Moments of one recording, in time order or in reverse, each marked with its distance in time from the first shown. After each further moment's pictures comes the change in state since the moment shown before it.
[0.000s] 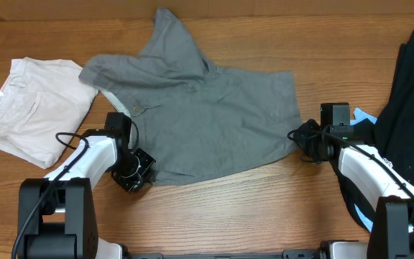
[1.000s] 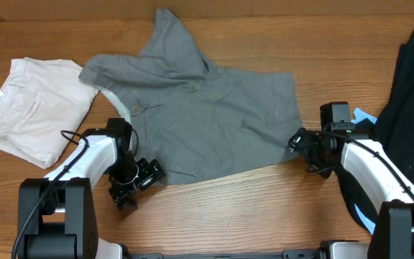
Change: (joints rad) left arm 0.000 0.000 0.005 -0.171 0.004 0.283; right arm 0.000 -0.015 0.075 -0.346 0.000 -0.177
